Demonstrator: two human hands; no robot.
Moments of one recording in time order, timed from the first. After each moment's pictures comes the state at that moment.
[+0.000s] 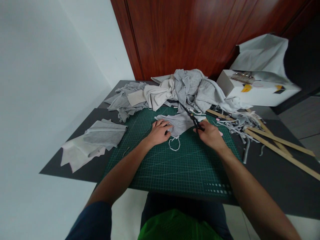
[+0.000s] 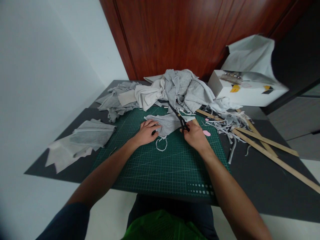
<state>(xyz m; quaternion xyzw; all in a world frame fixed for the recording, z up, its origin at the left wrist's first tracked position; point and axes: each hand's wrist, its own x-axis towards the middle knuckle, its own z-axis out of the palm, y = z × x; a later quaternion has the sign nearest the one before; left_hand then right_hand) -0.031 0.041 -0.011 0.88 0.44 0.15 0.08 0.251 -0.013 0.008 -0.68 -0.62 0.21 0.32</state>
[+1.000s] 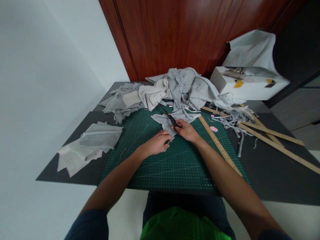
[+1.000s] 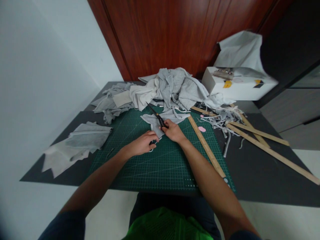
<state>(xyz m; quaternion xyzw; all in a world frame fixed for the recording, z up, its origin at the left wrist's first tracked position) -0.029 0.002 0.010 0.92 0.32 0.09 0.20 0.190 0.020 -0.015 -0.57 -0.63 0.38 0.36</state>
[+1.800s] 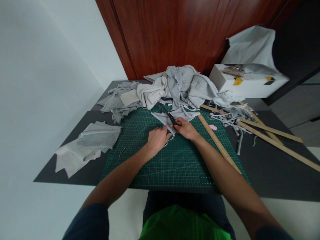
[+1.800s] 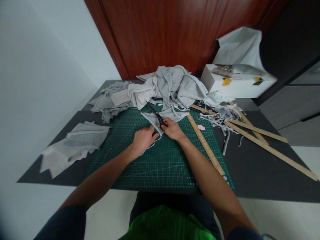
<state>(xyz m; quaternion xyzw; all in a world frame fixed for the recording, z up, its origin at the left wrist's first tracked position) 0.003 -0.002 0.012 0.84 0.54 0.05 0.03 0.190 0.025 -0.018 -0.57 -0.62 0.39 0.37</state>
